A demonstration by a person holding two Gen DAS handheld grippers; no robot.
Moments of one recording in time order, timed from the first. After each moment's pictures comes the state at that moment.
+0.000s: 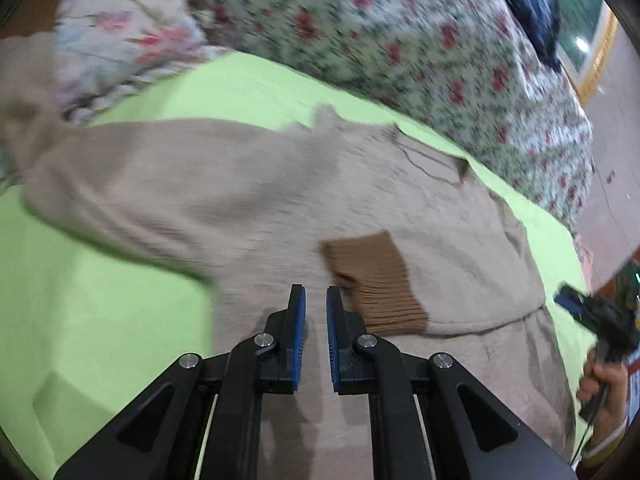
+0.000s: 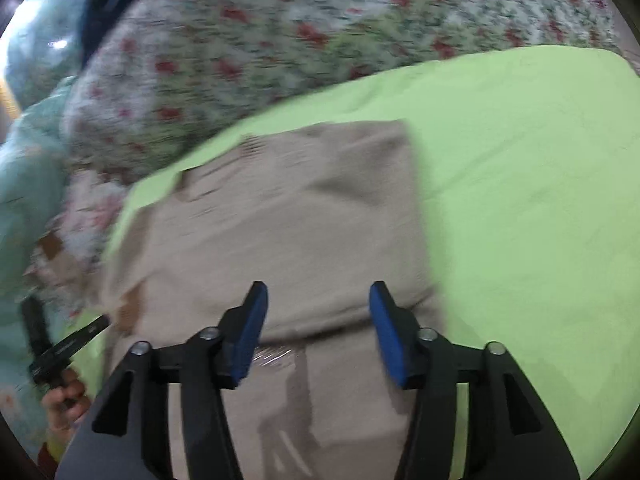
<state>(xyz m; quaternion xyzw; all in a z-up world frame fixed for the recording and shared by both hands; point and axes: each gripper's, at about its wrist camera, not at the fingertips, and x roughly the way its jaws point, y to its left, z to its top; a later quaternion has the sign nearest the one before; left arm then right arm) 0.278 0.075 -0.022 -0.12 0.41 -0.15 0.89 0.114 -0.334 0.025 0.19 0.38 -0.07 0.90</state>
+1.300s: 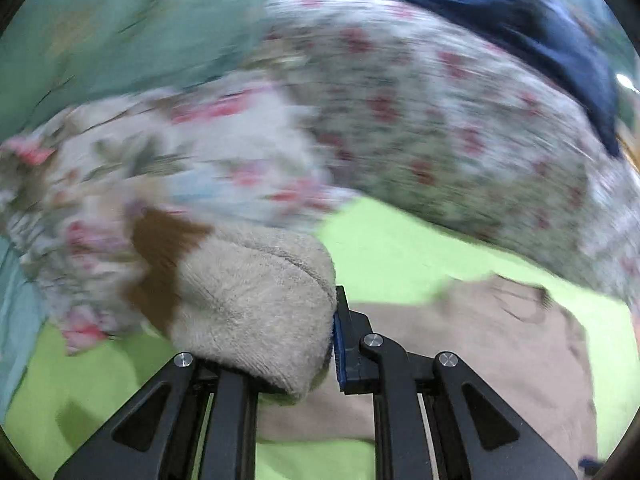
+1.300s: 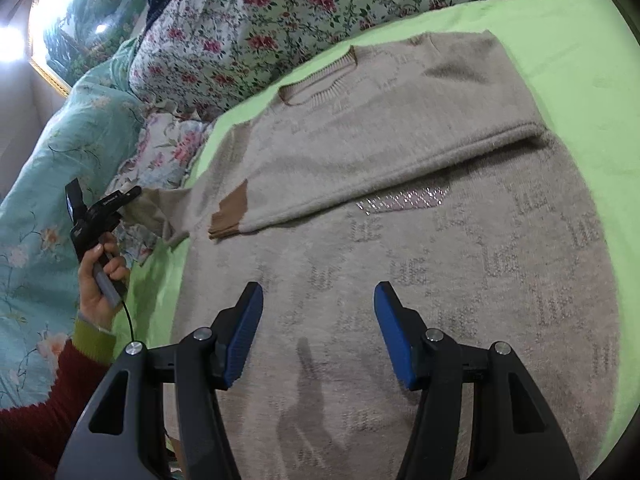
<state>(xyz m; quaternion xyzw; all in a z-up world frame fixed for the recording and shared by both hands) 0.311 0.163 0.073 -0.09 0.30 -0.02 0.95 0.063 -0.246 -0.002 0.24 0.42 0.03 0.88</state>
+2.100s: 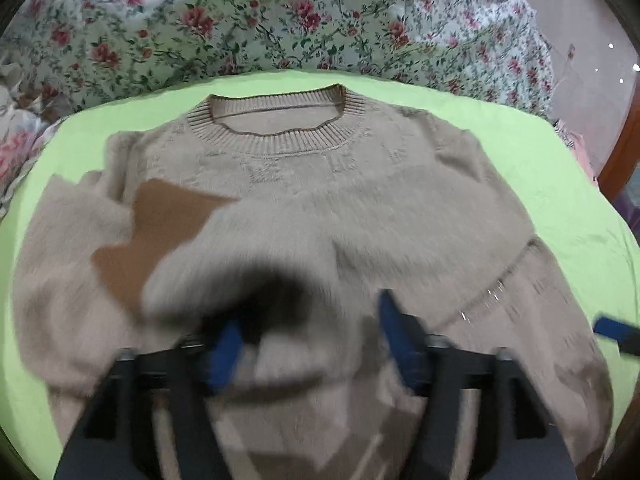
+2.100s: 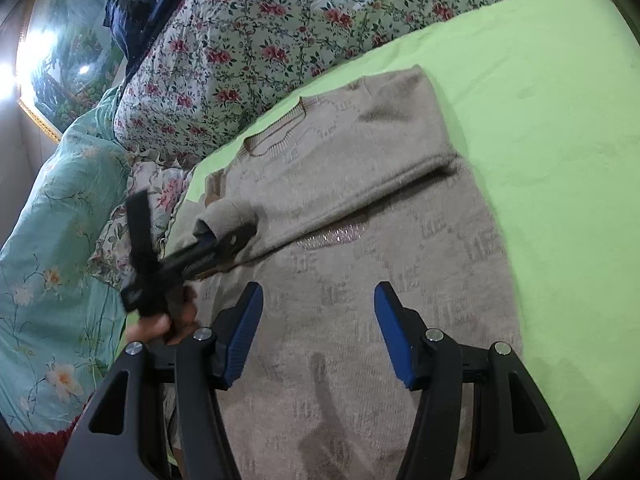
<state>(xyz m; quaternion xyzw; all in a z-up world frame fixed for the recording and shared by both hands) 0.279 -0.104 -0.025 0.06 0.42 -0.24 0.87 0.030 -0.300 0.022 0.27 0.37 -0.02 0.89</state>
